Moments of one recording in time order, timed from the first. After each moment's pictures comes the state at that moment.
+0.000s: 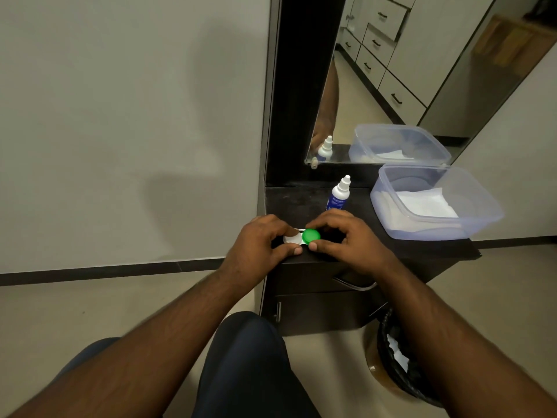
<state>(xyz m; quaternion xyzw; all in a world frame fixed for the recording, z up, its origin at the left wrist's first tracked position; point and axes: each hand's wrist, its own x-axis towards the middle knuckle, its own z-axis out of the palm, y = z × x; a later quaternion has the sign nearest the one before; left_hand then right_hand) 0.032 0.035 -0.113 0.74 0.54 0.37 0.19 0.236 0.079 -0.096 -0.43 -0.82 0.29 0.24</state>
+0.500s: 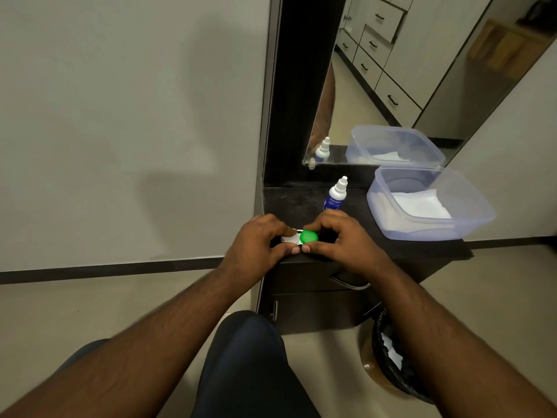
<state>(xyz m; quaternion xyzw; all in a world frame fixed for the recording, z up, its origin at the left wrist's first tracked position) 0.033 0.036 -0.113 0.74 0.54 0.36 0.18 0.231 0.079 -0.098 -0.45 -0.81 0.29 0.23</state>
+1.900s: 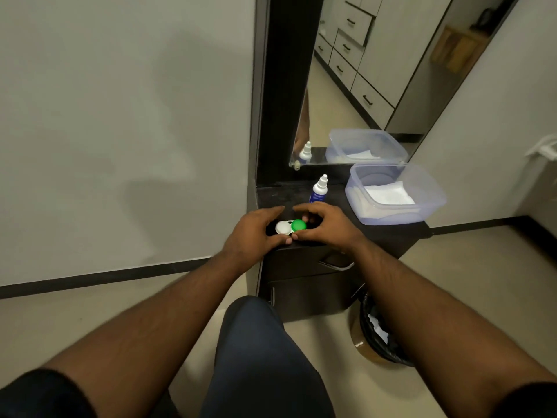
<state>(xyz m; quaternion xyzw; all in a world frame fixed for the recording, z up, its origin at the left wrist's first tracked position) 0.025 0.026 -0.090 0.73 0.55 0.32 0.24 0.223 0.066 -0.073 -0.52 -0.76 0.32 0.21</state>
